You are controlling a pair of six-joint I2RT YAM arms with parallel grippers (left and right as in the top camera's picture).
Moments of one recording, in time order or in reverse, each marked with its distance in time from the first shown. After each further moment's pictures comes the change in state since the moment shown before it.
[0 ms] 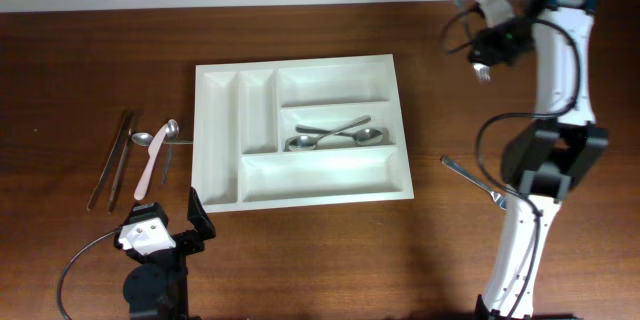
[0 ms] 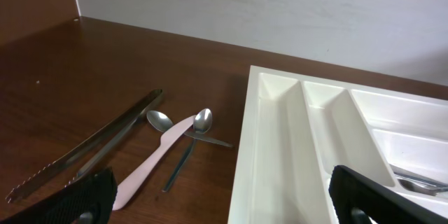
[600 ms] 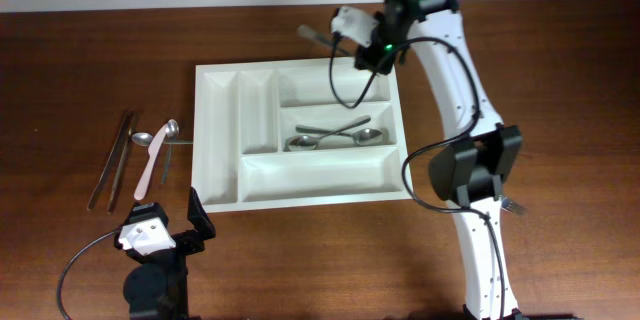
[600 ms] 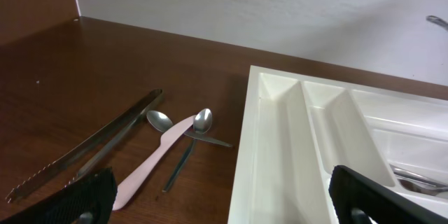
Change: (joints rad) left arm 0.000 0.000 0.000 0.000 0.000 0.000; right arm 0.430 0.000 0.063 0.005 -0.001 -0.414
